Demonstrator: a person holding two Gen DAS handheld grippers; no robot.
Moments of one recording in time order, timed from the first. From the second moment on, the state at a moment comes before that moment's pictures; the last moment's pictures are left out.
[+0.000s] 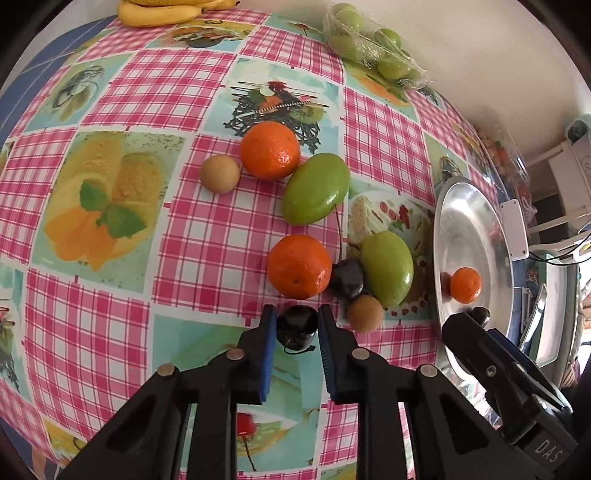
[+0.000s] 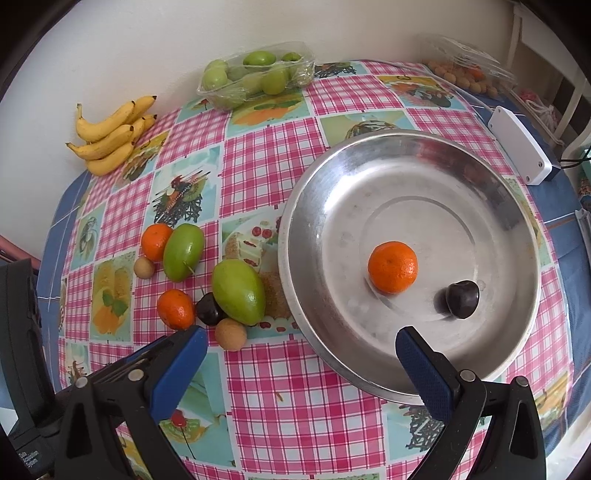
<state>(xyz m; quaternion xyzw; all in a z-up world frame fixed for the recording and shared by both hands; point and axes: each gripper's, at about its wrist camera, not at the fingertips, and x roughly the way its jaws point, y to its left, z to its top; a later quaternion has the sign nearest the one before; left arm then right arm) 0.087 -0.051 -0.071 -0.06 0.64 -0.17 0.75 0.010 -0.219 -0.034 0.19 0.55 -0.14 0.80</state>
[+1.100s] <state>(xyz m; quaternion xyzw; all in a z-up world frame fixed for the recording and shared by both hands) 0.098 0.013 -0.053 -0.14 0.62 -0.08 0.77 0.040 -0.160 -0.072 0.15 0.60 -0.03 0.79</state>
